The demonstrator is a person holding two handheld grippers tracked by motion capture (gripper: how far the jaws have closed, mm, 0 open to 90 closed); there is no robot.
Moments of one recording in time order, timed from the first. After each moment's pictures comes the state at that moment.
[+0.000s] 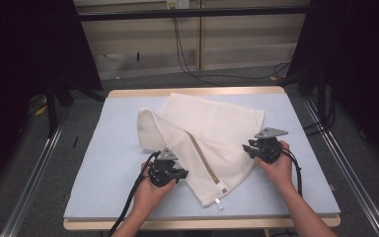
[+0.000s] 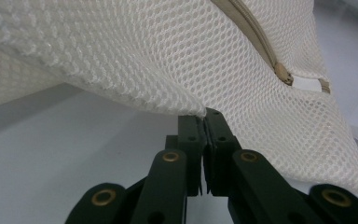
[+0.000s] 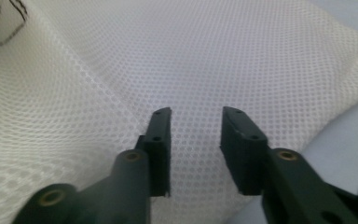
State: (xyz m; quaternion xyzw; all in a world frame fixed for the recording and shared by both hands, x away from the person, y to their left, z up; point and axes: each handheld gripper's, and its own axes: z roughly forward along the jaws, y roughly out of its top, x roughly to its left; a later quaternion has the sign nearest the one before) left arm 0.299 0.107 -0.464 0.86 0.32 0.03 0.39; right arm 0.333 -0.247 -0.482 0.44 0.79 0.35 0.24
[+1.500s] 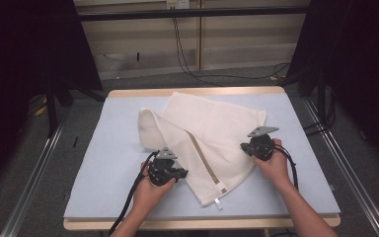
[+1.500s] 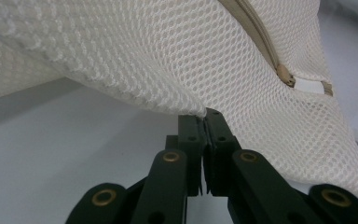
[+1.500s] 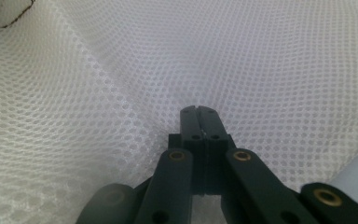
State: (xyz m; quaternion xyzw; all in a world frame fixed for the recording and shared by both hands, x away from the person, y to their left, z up) left arm 0.303 0.109 -0.466 0.86 0.32 0.02 0.39; right arm 0.344 -0.235 -0.484 0.43 0.82 0.32 0.21
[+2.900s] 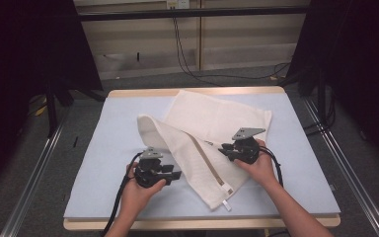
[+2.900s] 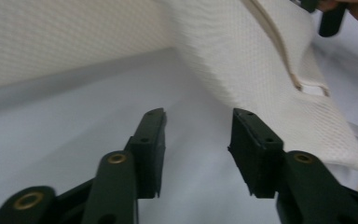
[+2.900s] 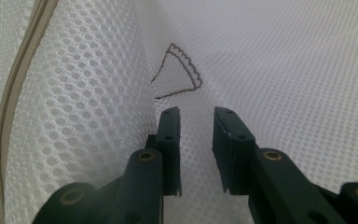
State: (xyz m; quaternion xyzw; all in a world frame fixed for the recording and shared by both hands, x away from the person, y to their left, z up) left arm 0.298 0.151 -0.450 0.83 0.36 0.04 0.43; right arm 0.338 -0.189 -0.474 0.35 0.82 0.42 0.15
